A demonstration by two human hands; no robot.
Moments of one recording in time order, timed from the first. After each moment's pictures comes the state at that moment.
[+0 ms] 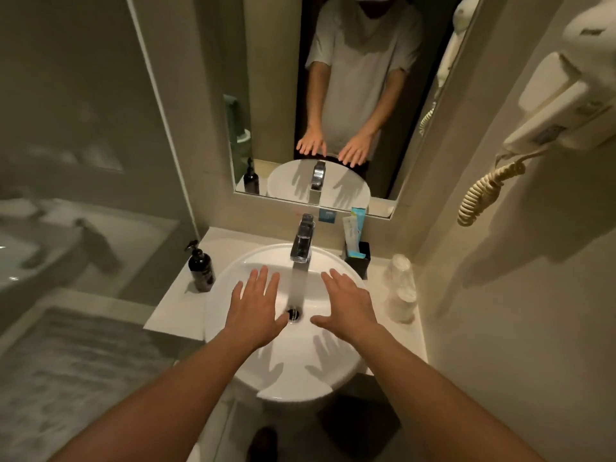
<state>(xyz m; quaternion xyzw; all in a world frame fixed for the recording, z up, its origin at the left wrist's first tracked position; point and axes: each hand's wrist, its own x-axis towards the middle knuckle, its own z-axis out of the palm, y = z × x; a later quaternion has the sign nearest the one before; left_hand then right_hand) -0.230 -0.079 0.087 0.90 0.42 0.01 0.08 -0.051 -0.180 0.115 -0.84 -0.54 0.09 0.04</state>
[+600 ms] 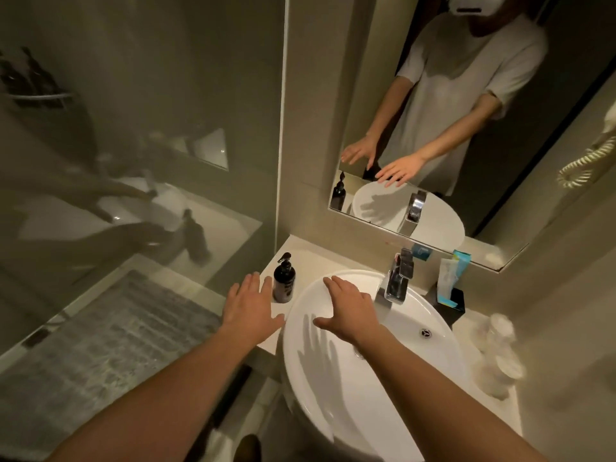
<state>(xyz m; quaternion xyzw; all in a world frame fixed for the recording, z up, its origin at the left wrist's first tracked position) -0.371 0.043 0.084 0.82 0.56 -0.03 0.05 -0.160 -0.023 0.110 -0.75 -0.65 0.11 0.02</state>
